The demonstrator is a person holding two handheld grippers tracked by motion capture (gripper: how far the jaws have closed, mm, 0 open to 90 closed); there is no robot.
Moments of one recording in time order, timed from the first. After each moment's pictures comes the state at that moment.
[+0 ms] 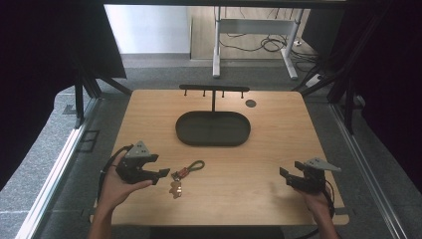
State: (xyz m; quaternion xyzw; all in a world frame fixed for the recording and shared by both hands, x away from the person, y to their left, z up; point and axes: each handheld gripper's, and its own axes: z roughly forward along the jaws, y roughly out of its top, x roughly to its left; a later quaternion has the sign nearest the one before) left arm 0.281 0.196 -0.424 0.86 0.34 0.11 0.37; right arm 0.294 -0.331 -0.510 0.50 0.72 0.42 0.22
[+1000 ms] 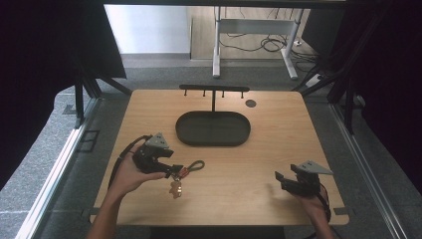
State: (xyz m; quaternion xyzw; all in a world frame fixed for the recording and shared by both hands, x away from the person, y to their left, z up) left arm 0.309 0.156 -0.410 0.89 0.29 0.07 0.34; right arm 0.285 -0.315 -0.515 0.48 0.75 0.40 0.24
